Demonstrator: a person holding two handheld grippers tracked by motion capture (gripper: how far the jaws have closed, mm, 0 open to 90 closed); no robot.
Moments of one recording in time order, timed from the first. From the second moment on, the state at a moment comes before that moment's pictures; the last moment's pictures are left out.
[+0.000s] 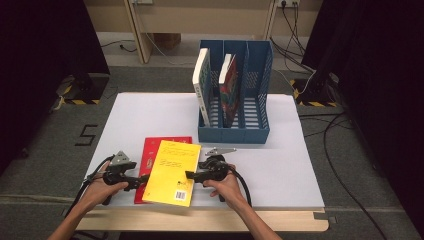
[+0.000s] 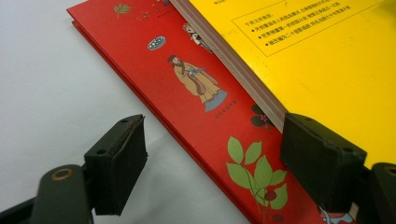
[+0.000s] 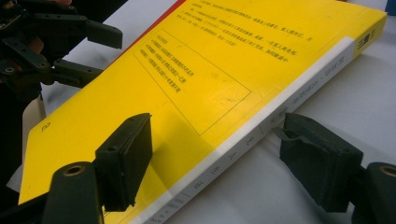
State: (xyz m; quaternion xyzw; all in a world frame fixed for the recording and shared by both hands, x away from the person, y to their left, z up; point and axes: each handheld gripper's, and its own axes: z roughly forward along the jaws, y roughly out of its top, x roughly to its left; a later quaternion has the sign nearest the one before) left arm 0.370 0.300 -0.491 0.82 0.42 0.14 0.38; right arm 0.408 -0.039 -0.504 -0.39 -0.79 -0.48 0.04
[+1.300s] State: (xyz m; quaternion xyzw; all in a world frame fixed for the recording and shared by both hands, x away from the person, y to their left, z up) left arm 0.373 0.310 -0.488 0.81 0.44 0.16 0.36; right arm 0.396 -0.028 -0.501 -0.46 -0.75 -0.47 0.08
